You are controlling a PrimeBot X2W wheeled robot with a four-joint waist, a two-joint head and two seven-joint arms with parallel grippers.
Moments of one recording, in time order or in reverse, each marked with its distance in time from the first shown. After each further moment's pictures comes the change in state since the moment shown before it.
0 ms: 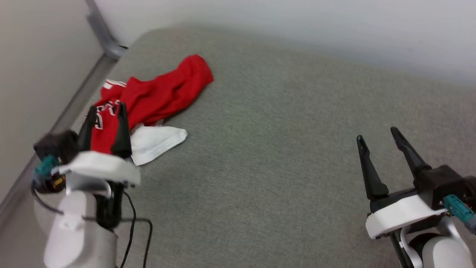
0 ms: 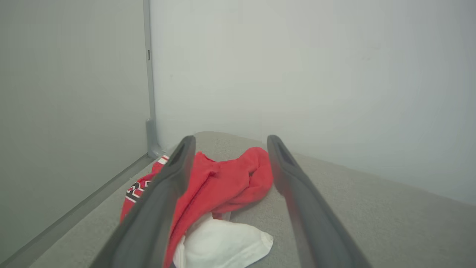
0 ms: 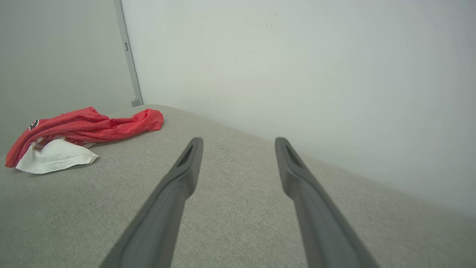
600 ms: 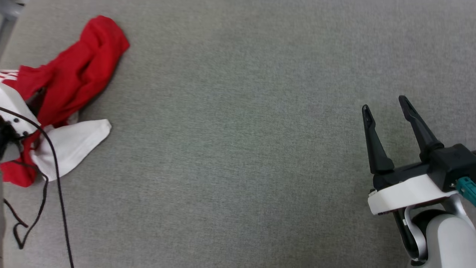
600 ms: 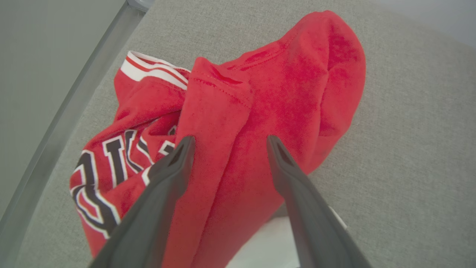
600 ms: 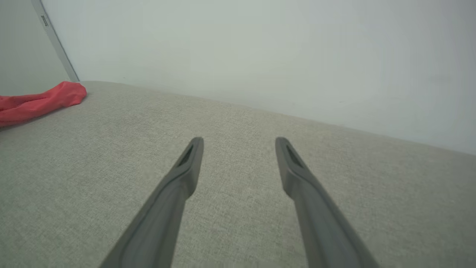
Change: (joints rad) left arm -0.414 0.399 -0.054 0.380 -0.314 -0.004 0.726; right arm -0.105 0.000 0.000 -0.012 -0.001 0.000 -0.034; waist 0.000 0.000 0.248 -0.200
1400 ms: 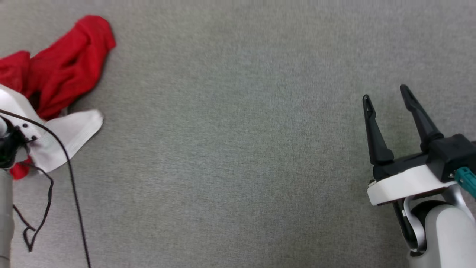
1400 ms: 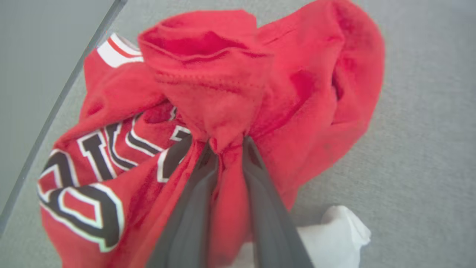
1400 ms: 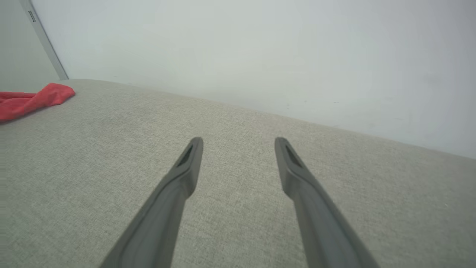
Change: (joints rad) left arm -0.017 0.013 -0.041 0.085 -0.002 0.010 -0.074; right arm -0.057 0.000 -0.002 0.026 -0.019 0.000 -0.009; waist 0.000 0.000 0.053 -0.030
